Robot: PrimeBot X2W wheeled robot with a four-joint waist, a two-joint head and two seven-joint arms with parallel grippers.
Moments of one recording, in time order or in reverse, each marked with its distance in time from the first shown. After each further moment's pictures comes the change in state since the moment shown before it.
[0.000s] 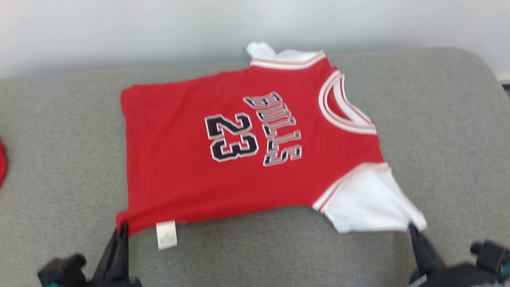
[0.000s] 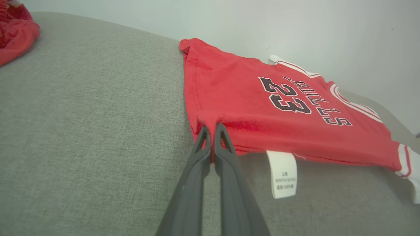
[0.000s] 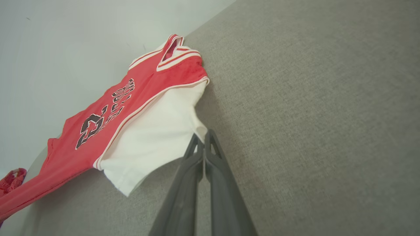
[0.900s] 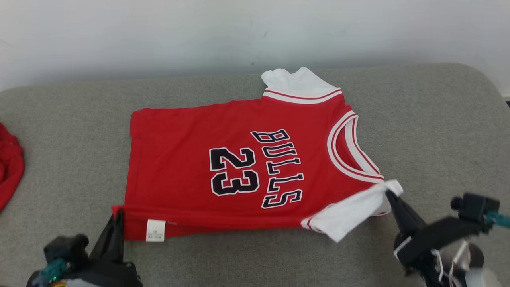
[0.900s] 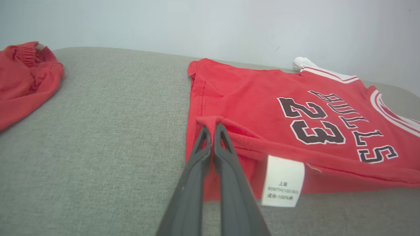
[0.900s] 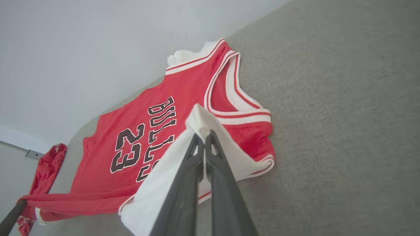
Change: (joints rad) left arm -0.060 -0.002 0.014 0.097 0.123 -0.029 0.060; right arm -0.086 0.095 -0.057 -0.151 -0.068 0.000 0.301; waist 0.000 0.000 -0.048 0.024
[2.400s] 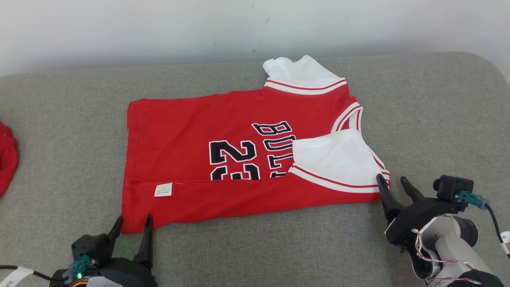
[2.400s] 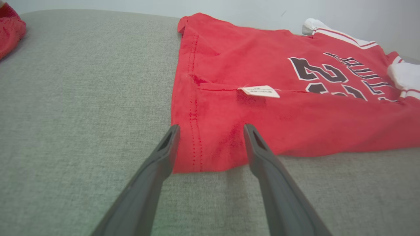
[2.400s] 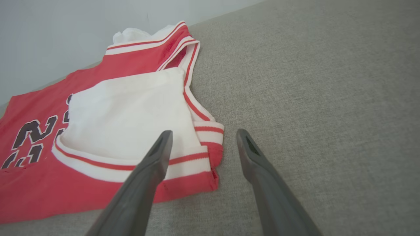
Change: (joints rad) left arm -0.127 -0.109 -0.040 0.291 0.051 -0.094 -0.055; right arm -0.387 -0.199 0.312 0.704 0.002 0.000 -0.431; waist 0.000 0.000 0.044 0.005
